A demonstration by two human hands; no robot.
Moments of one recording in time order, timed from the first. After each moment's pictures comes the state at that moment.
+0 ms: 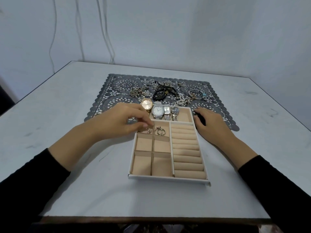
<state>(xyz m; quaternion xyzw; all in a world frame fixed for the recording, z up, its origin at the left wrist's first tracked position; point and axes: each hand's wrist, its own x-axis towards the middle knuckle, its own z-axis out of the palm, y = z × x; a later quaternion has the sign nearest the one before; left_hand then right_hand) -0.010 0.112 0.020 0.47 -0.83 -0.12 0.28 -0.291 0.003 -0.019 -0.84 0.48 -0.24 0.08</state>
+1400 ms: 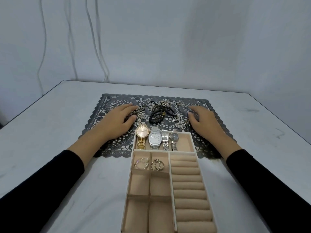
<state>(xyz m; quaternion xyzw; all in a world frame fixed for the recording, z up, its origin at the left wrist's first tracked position) 0.029 0.005 -0.003 0.67 -0.71 -0.05 0.21 -0.258 -0.089 -0.002 -0.82 0.49 -0.29 0.08</state>
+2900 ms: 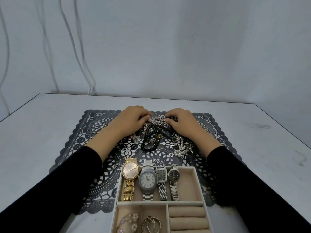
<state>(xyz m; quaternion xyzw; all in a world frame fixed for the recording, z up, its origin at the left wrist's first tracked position) 0.015 -0.130 0.002 0.60 -0.76 -0.04 0.25 -0.191 -0.182 0.006 -0.84 0.46 -0.22 0.17</state>
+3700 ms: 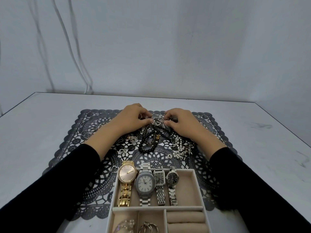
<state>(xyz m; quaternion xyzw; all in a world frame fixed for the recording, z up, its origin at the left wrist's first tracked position) 0.009 -0.141 0.004 0.63 -0.73 -0.09 0.25 -0.195 -0.186 0.005 -0.85 0.45 -0.21 0.18</state>
